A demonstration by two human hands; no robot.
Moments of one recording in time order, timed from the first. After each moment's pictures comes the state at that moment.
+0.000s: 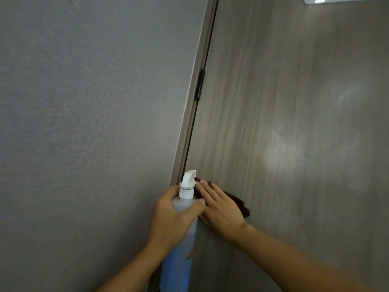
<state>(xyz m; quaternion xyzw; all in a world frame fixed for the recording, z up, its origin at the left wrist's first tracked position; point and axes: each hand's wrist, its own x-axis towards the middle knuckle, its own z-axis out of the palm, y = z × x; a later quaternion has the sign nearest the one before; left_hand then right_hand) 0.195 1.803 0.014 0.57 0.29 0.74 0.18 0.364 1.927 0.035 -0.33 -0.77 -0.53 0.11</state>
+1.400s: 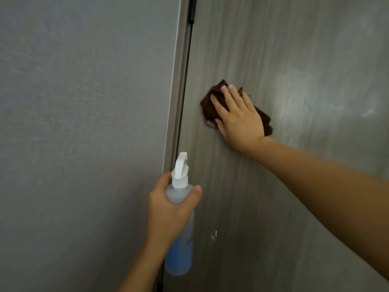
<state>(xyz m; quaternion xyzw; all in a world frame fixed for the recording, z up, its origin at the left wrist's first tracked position) 0.218 1.773 -0.085 0.53 0.35 0.76 0.17 0.383 1.906 0.098 -0.41 -0.71 -0.51 0.25</state>
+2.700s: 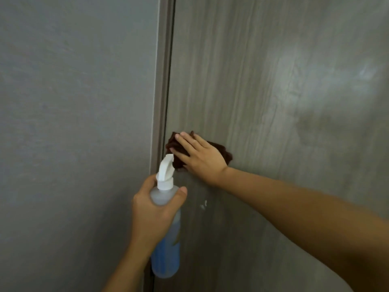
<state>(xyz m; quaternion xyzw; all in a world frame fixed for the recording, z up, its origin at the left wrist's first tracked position) 0.222 1.758 -0.154 0.52 0.39 0.74 0.17 0.356 1.908 -0.065 -0.30 -0.80 -0.52 0.07</state>
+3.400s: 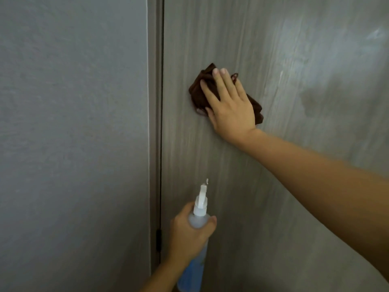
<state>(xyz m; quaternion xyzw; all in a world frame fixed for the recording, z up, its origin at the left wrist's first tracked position) 0.285 1.772 -0.271 0.55 0.47 0.61 0.31 0.406 1.899 -0.019 -0.40 -0.71 -0.50 0.29</state>
